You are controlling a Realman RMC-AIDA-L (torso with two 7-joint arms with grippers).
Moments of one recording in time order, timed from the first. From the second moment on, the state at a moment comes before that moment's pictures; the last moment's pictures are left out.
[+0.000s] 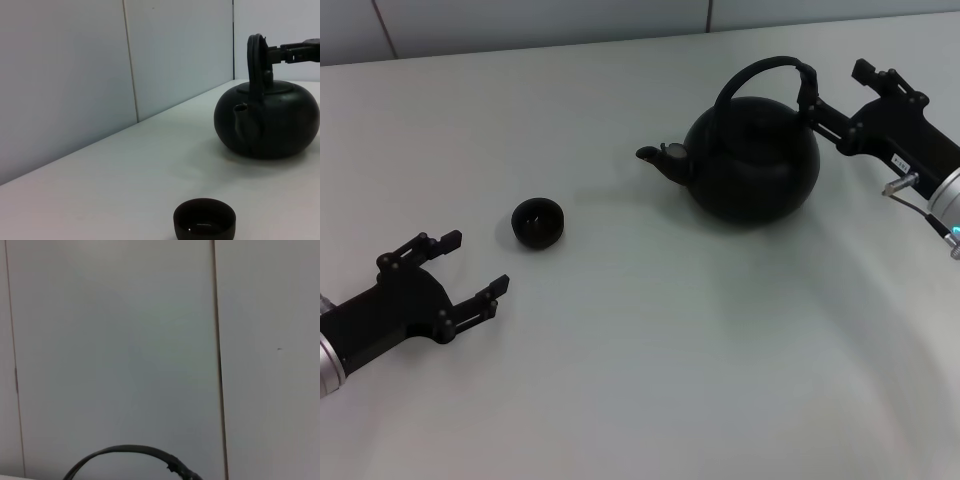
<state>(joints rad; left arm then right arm) -0.21 -2.05 1.41 0.56 1.16 1.08 -0.75 0.50 2.09 -0.30 -0.16 -1.50 -1.21 0.57</state>
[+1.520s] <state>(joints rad) -0.22 -2.04 1.41 0.56 1.17 1.08 -0.76 0.55 2.09 -0.30 -0.12 -1.48 -1.23 0.50</state>
